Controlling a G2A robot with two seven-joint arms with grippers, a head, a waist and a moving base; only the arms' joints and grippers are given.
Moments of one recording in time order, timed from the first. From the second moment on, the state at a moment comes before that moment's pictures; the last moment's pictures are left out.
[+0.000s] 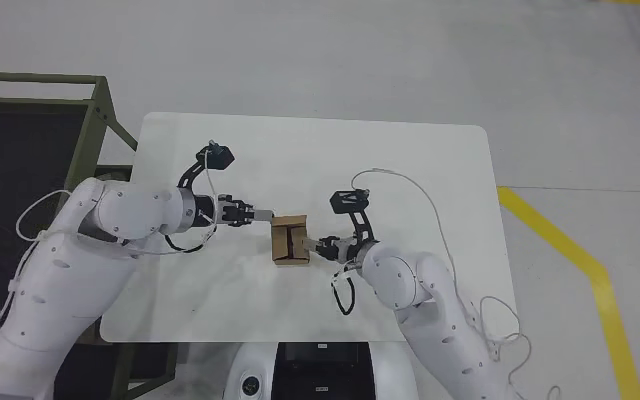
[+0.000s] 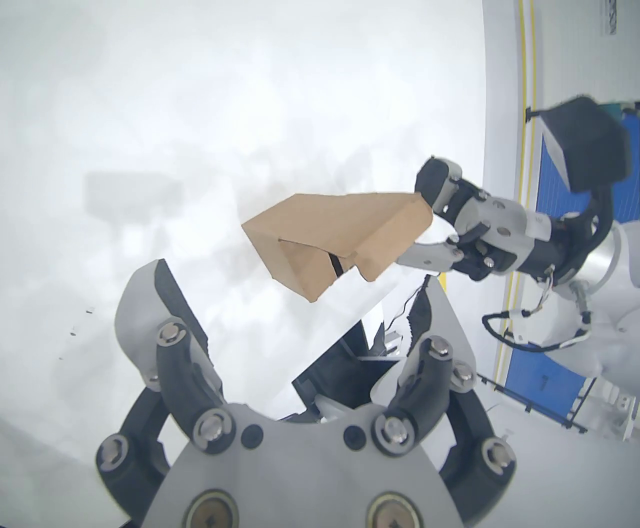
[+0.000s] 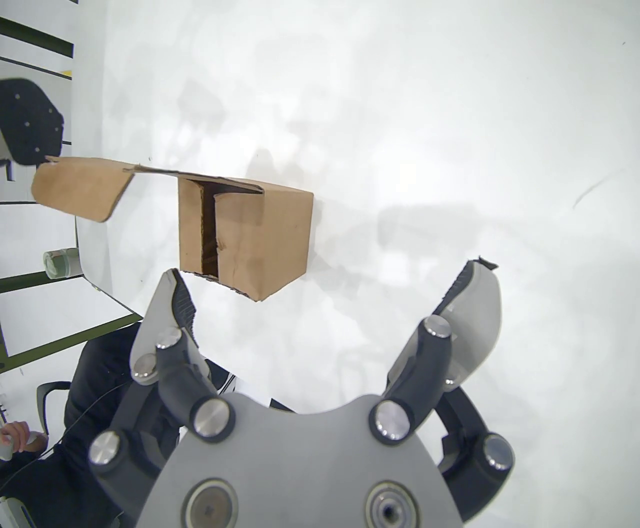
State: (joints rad) left arm 1.20 -0.74 -1.32 -1.93 0.21 0.20 -1.19; right arm -1.33 -1.43 0.99 -1.88 -1.00 0.34 1.02
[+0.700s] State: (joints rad) left arm 1.06 -0.78 -1.13 -1.83 0.33 0.23 -1.19; right arm -1.33 -1.42 0.98 -1.89 -1.03 0.32 1.04
